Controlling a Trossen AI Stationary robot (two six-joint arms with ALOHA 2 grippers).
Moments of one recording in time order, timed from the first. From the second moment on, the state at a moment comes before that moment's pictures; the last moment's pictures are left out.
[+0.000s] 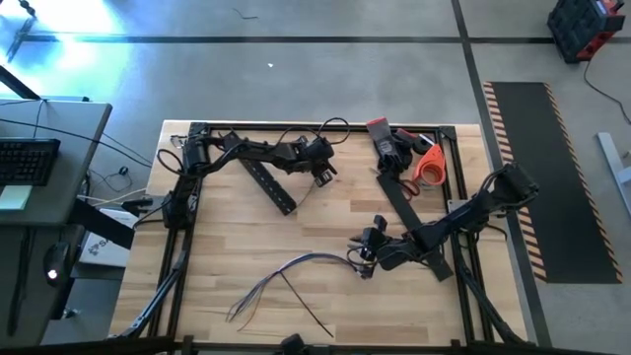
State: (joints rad) left arm 0.37 2.13 1.38 -0.25 -0.34 -0.09; right arm 0.48 1.61 0.60 0.27 0.58 0.59
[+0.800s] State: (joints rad) left arm 0.21 2.06 1.37 -0.26 -0.27 -0.01; right arm 0.76 1.62 0.60 0.39 0.86 0.71
